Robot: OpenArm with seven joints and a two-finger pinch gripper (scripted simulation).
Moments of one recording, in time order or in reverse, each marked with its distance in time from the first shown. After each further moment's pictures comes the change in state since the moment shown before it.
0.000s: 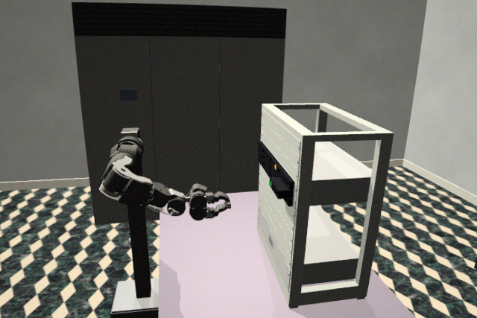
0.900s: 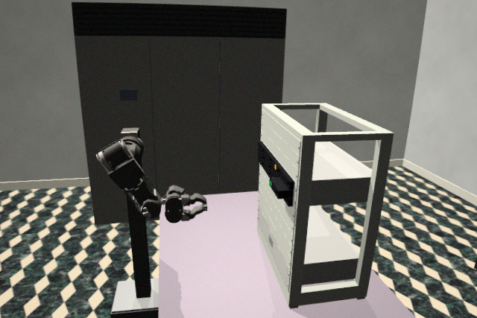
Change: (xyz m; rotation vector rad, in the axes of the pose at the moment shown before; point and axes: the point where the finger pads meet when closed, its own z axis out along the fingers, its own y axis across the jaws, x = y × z) arm -0.009 0.000 -0.075 -0.010 -0.014 0.020
